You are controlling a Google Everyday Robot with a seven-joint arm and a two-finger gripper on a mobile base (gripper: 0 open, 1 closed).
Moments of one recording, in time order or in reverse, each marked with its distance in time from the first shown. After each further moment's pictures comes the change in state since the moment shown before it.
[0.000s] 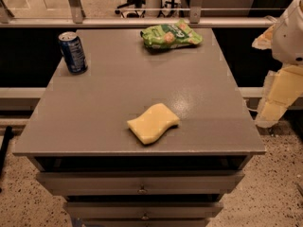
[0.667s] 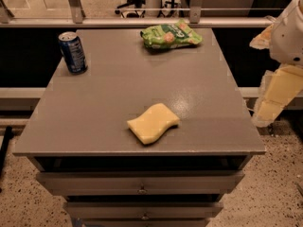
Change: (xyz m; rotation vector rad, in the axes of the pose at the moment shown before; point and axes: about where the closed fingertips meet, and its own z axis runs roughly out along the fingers) arm -0.006 0.000 0.003 0.000 -0.026 0.001
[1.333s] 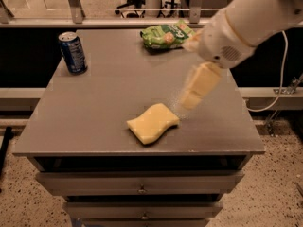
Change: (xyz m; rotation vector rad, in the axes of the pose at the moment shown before) arm -0.135 -0.003 0.058 -0.121 -0.371 -0.054
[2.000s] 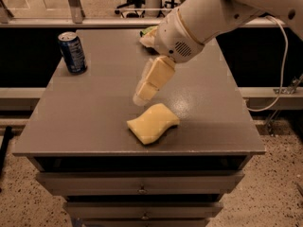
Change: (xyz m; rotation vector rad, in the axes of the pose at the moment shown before) arm -0.078 -0.008 0.049 -0.075 -0.182 -0.068
